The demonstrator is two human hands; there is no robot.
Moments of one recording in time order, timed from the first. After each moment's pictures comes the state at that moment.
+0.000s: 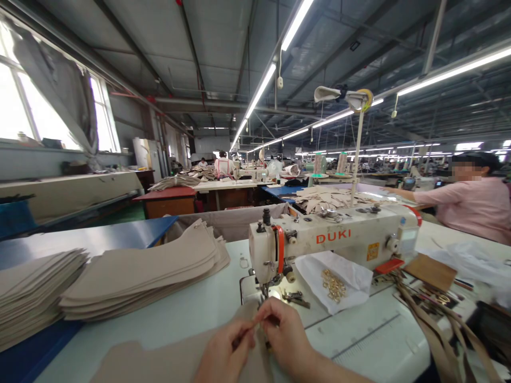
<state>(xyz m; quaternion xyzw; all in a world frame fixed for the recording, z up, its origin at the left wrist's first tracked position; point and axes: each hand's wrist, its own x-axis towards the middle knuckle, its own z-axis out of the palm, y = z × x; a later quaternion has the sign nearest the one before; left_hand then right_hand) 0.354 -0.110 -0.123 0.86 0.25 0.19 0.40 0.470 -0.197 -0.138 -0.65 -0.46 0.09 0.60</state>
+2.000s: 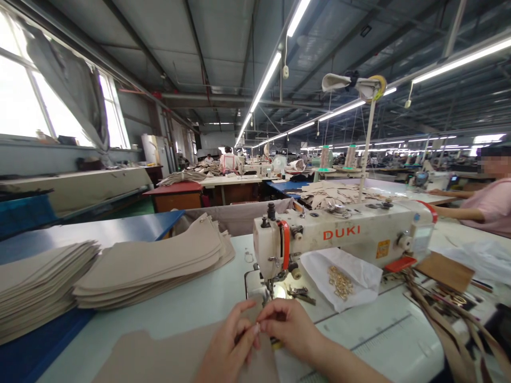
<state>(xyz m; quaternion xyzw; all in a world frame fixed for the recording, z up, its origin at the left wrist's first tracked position) 0.351 -0.111 -0.122 0.80 0.22 0.20 0.52 0.480 -0.198 -0.134 -0.55 -0.41 0.35 0.64</state>
